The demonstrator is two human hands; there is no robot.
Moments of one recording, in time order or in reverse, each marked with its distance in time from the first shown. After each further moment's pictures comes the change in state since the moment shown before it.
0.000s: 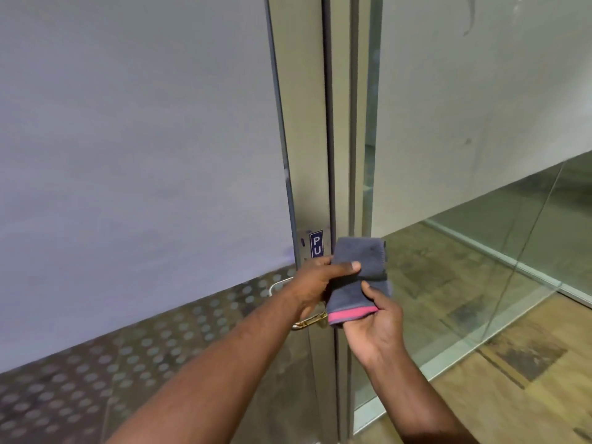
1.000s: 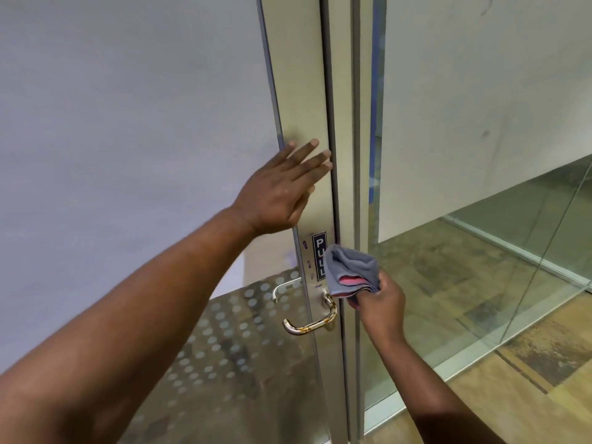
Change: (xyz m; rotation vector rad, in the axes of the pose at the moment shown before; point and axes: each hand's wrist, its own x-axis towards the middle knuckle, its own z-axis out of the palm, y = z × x) left_hand 0.009 0.155 -0.057 1.943 0.258 1.245; right_hand 0.050 -0.014 -0.025 -1.094 0.002 -0.434
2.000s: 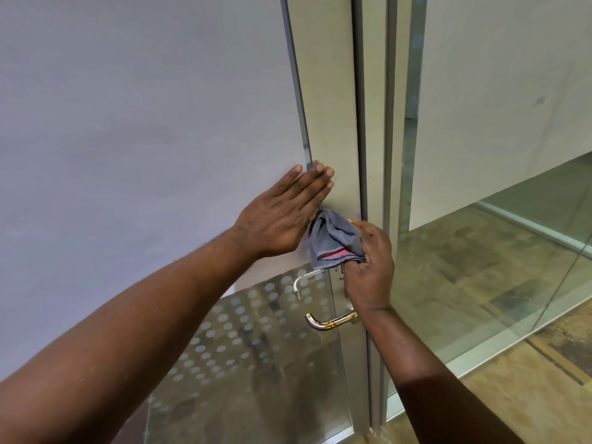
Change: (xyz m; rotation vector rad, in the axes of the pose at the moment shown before) left_hand -0.060 -0.007 0.041 0.327 -0.199 0.089; right_hand 0.032 0.010 0.078 -0.300 0.131 -0.584
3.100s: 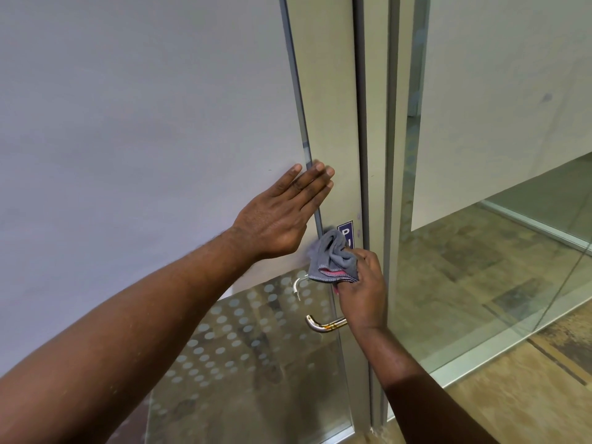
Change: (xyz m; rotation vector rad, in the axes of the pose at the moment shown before) left_hand 0.001 -0.002 0.004 0.006 0.000 0.002; right_hand -0.034 0.013 0.005 -0.017 -0.149 0.225
